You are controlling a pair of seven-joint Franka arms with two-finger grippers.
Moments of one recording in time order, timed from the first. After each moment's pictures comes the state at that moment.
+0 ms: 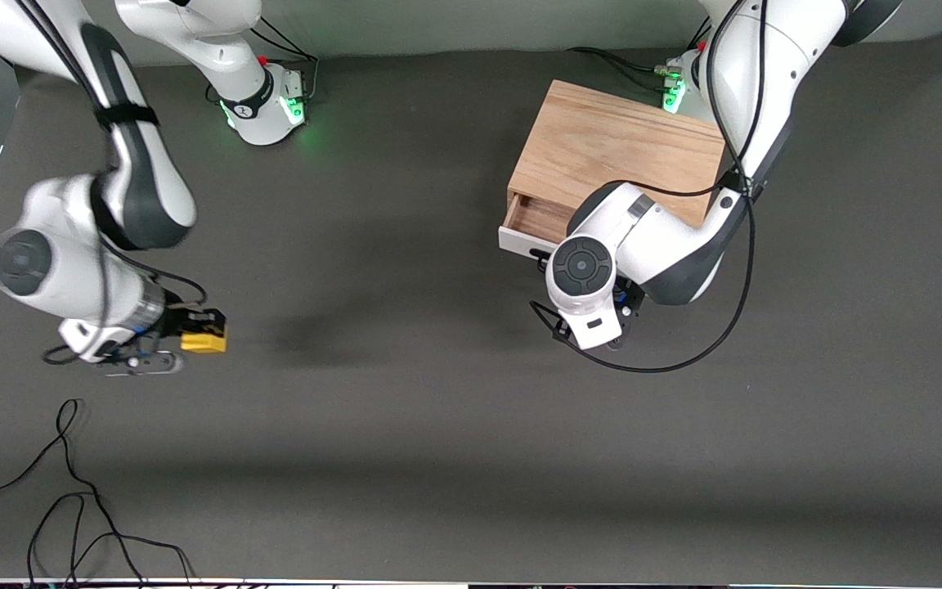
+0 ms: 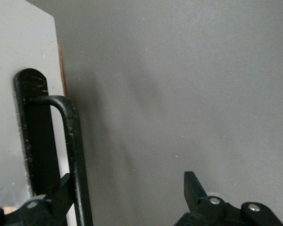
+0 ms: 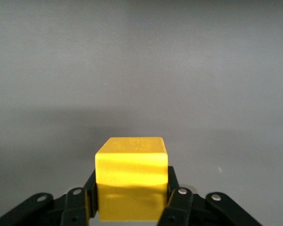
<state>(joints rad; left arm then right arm) -0.22 0.63 -0.45 -1.54 0.26 1.89 -1.86 0.04 0.22 0.04 -1.81 -0.01 1.95 0.07</state>
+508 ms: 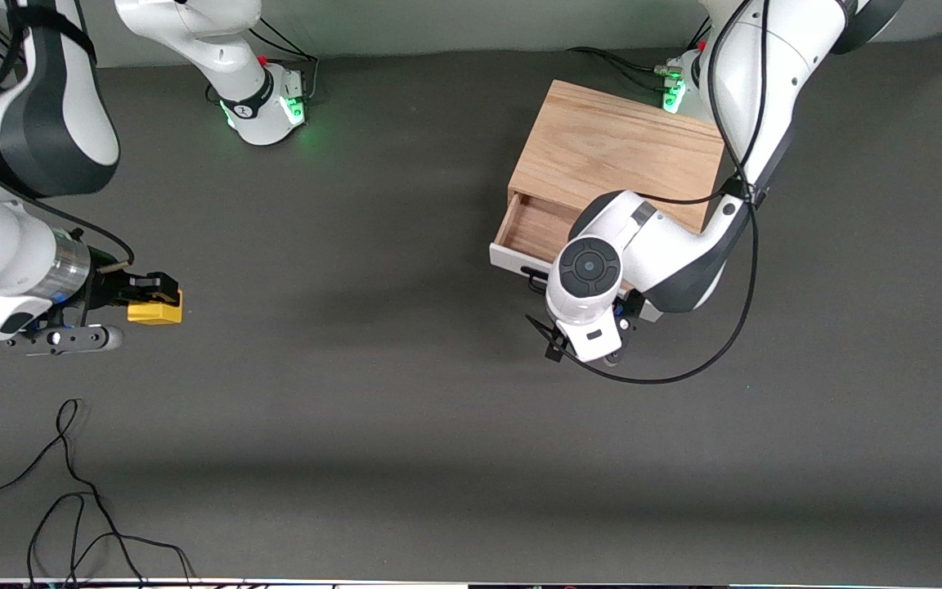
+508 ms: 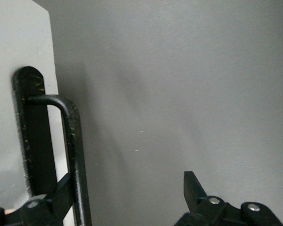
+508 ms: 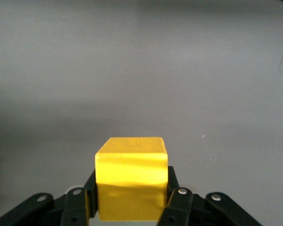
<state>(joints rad) -0.22 0.66 -0.44 -1.48 0.27 2.00 -1.86 0.06 0.21 0.05 -1.53 0.00 1.62 0.07</state>
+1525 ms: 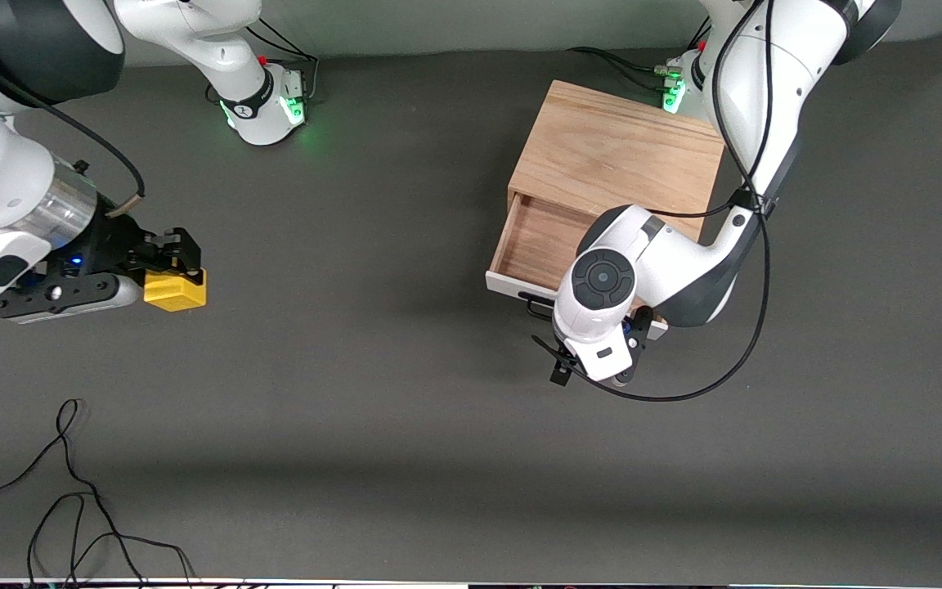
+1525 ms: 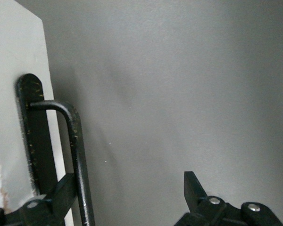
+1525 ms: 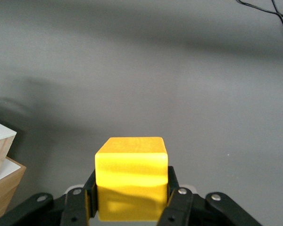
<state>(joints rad) -0.23 0.69 -0.42 -1.42 0.31 2.06 -1.87 0.16 0.21 0.09 -1.34 0.03 1.55 0.13</state>
